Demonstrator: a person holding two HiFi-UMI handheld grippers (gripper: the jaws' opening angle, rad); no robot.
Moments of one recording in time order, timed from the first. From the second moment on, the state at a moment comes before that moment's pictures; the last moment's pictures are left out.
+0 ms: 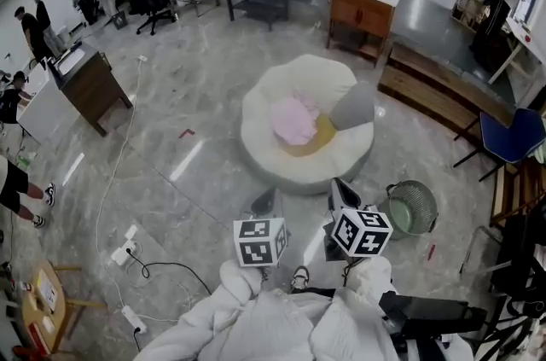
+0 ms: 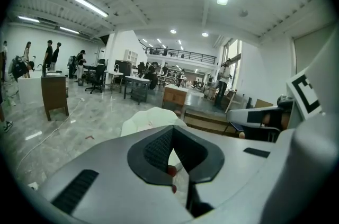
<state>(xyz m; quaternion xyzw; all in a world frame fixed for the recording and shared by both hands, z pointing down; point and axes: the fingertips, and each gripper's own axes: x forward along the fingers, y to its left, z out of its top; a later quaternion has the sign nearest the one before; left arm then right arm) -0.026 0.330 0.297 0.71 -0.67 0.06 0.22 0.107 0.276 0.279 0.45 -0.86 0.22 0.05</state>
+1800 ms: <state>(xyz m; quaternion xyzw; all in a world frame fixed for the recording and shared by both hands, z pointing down) -0.141 -0.052 0.365 0.71 -0.63 0.09 0.31 -0.015 -0.078 0.333 0.47 -0.83 0.27 0.13</state>
